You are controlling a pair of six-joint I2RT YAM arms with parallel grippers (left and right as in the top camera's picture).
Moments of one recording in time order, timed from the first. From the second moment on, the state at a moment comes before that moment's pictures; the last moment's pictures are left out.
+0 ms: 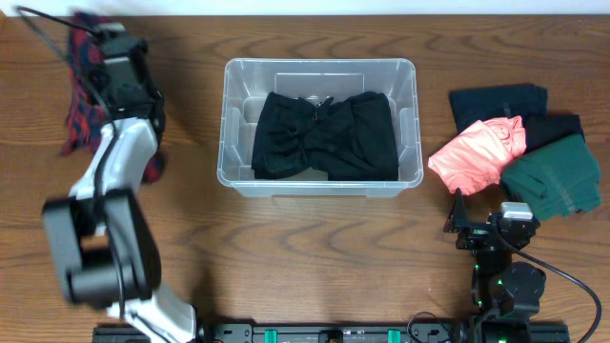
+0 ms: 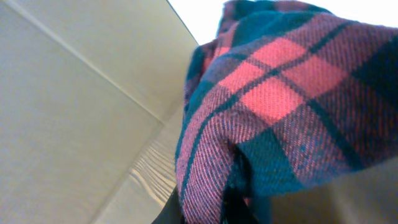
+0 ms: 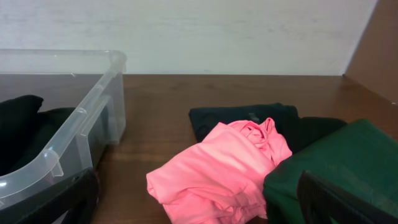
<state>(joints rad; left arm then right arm) 0.16 1.79 1.23 0.15 -0.66 0.27 -0.06 0.05 0.01 -0.07 0.02 0.01</state>
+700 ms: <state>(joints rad) -0.11 1.23 1.23 -0.11 -0.12 0.20 -0.06 0.05 0.01 -0.07 0.02 0.01</state>
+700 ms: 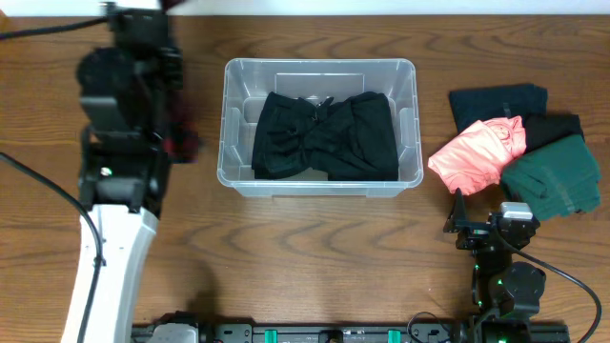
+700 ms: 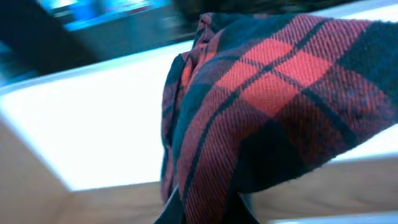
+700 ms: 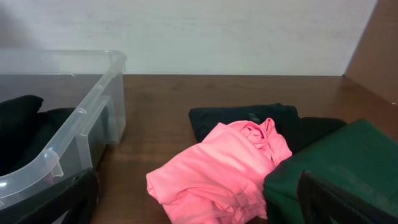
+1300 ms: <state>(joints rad) -0.49 1.34 1.23 -0.17 -0.04 0.48 -0.06 0.05 0.01 -0.07 0.02 0.01</state>
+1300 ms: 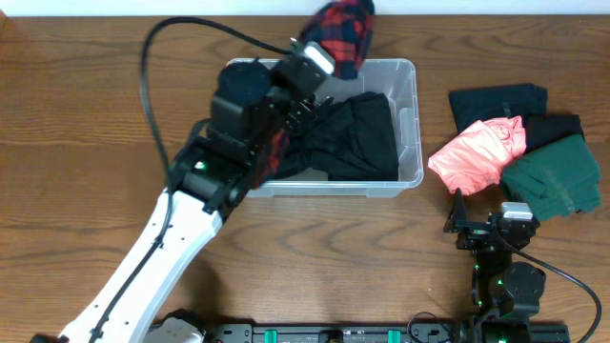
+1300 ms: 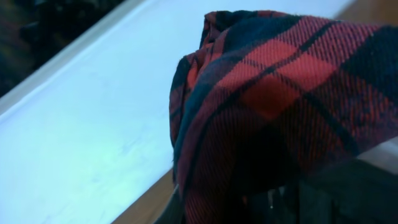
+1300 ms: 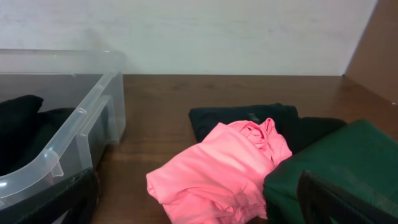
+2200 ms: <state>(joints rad) -0.55 1.48 1.23 -0.08 -0.10 0.96 -0.06 0.05 0.01 -0.07 0.02 0.01</state>
